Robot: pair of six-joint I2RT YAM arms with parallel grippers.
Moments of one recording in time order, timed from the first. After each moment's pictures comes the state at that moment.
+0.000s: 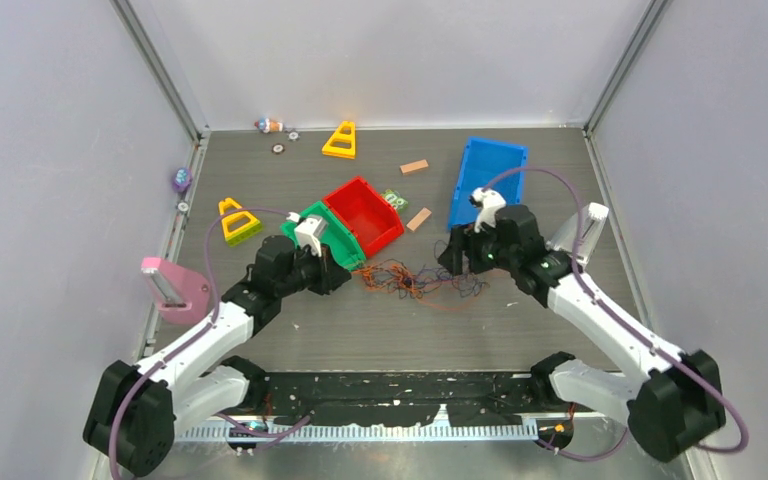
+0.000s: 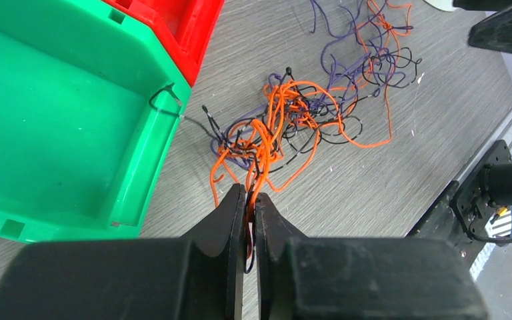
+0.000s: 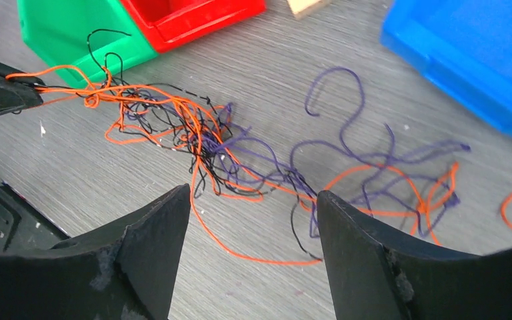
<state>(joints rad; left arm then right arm) -0.46 1.00 0.45 0.06 0.35 -0.36 0.41 1.01 0.69 -0.28 -0.23 0.27</state>
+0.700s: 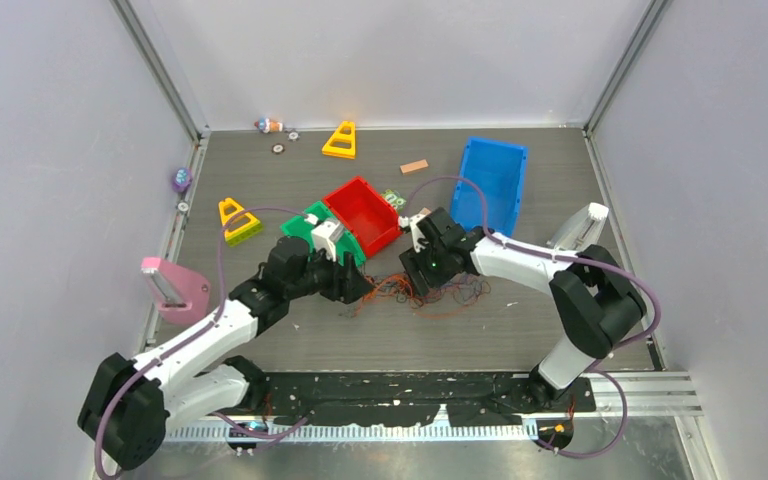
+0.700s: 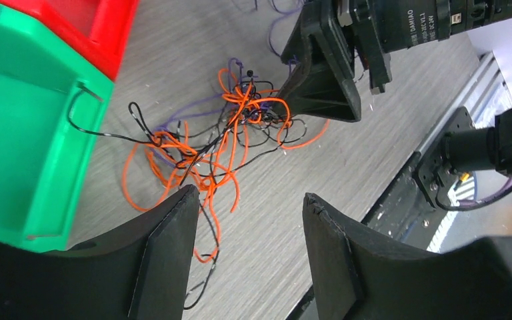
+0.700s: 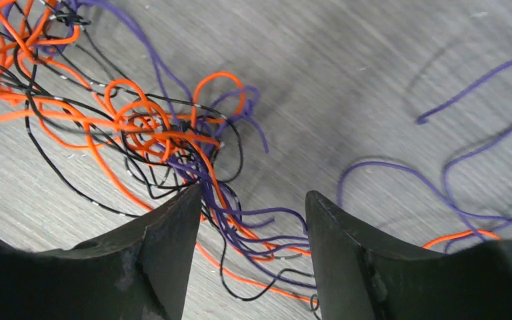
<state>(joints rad) -0.58 0.99 0.51 0.00 0.34 -0.40 0.67 1.62 0.97 -0.41 -0.11 0.10</state>
